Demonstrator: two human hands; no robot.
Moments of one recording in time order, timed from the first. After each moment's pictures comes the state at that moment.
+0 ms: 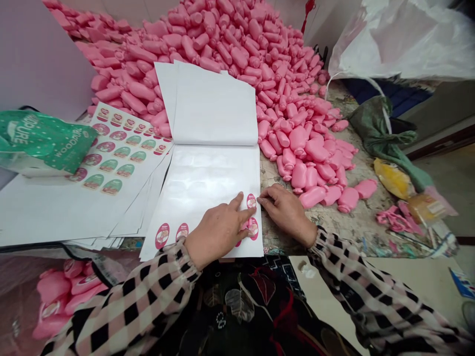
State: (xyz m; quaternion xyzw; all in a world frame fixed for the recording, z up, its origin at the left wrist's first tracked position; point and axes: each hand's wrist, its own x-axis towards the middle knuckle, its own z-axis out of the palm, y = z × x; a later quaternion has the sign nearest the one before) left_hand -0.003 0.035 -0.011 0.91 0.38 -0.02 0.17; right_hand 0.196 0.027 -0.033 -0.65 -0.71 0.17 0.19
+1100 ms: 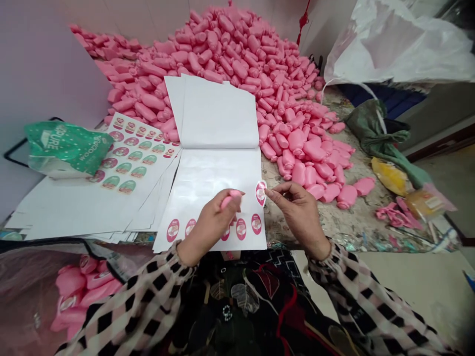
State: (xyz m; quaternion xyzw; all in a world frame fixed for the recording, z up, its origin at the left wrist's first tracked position) left_hand -0.014 0.024 -0.003 0.57 0.44 0.33 0.60; right_hand 0.172 0.001 -0.006 -0.63 -0.51 0.28 0.52
